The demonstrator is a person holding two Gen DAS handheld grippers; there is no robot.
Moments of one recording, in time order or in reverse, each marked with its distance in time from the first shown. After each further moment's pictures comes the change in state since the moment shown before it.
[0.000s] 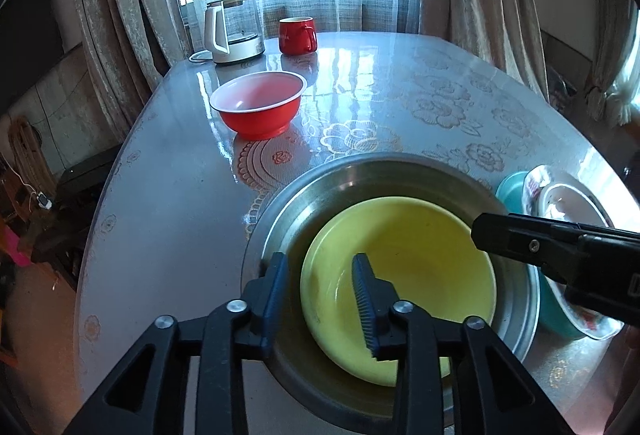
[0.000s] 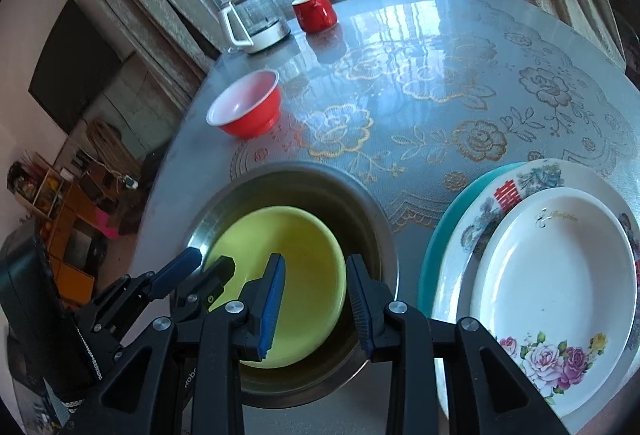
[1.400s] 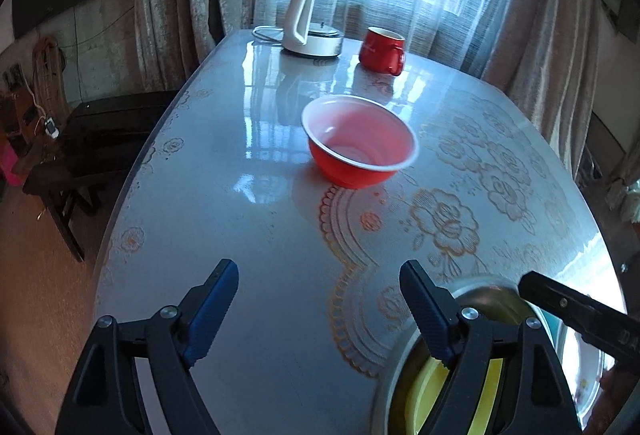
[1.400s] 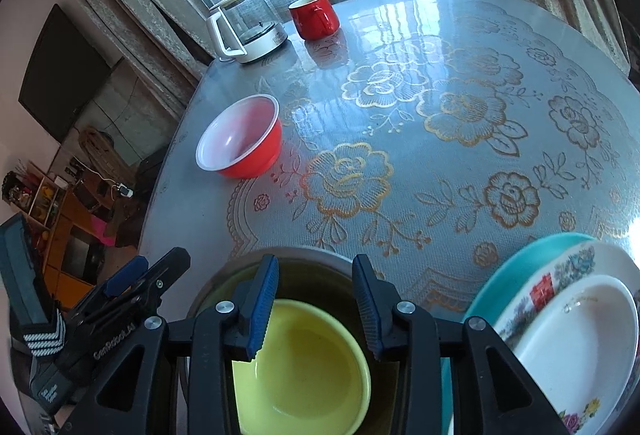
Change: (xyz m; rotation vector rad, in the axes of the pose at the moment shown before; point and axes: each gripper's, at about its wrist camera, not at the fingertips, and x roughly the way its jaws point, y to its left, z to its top) left arm 0.036 0.097 0.056 -0.296 0.032 0.004; right arm 0.044 0.013 0.064 0.010 0.027 -0.014
